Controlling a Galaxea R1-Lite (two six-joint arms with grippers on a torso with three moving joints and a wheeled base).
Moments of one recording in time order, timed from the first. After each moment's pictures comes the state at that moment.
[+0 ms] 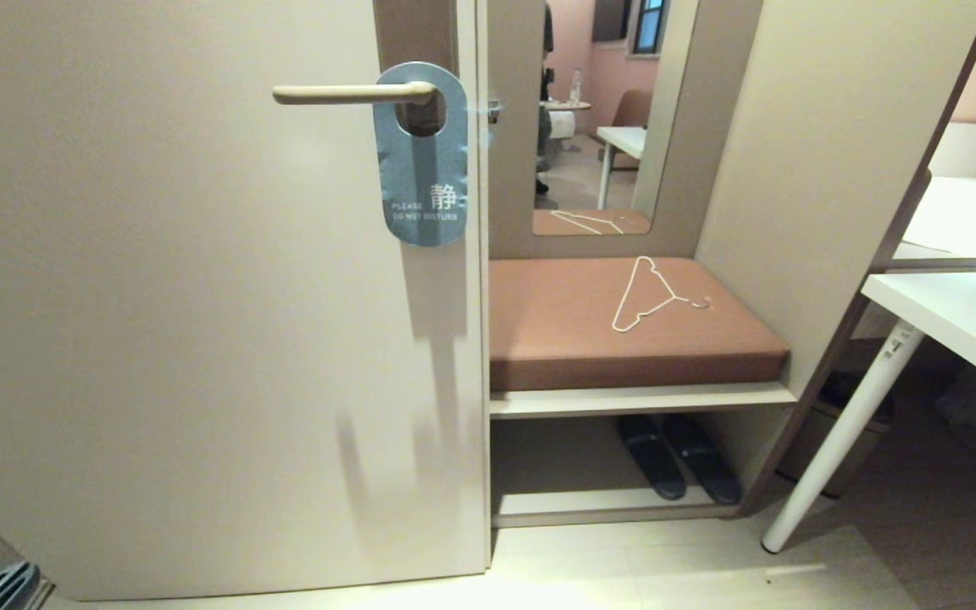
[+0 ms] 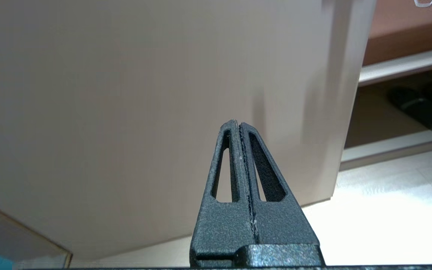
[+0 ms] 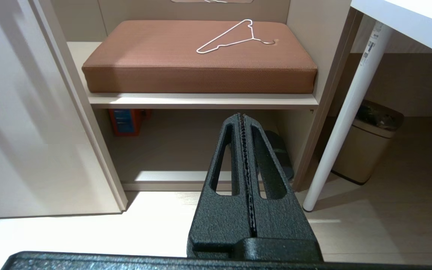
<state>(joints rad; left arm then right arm) 0.01 0.44 -0.02 -0.35 -0.06 0.20 0.00 0.00 0.00 0.00 0.00 0.03</state>
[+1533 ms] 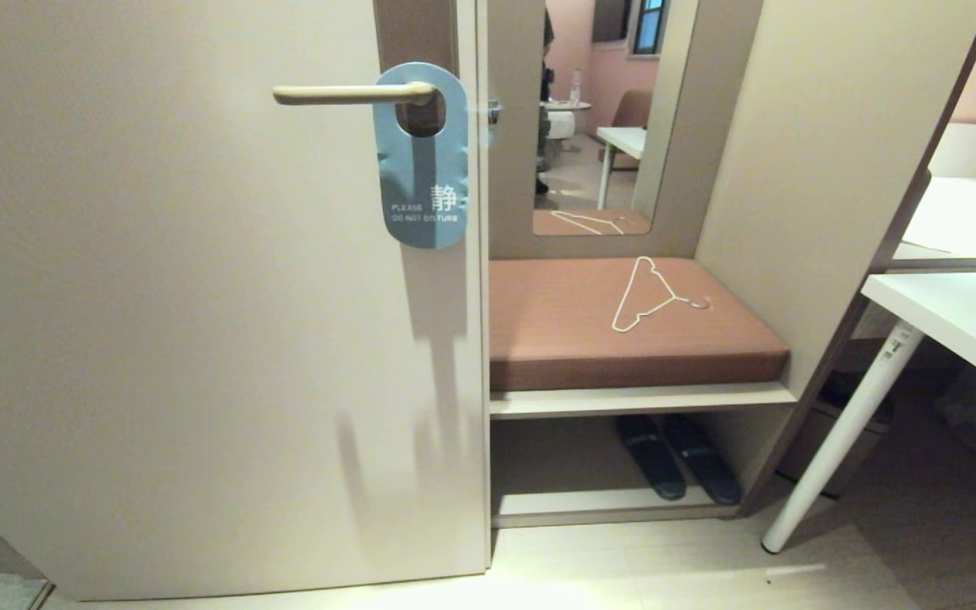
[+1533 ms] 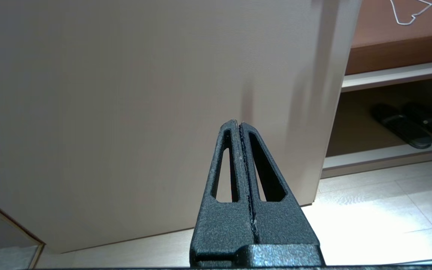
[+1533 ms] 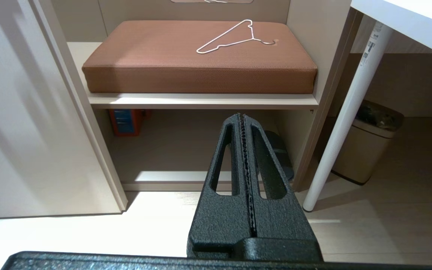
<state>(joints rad) 0.00 0.00 0.00 0.01 -0.04 0.09 0.00 0.00 0.00 0.00 0.00 0.03</state>
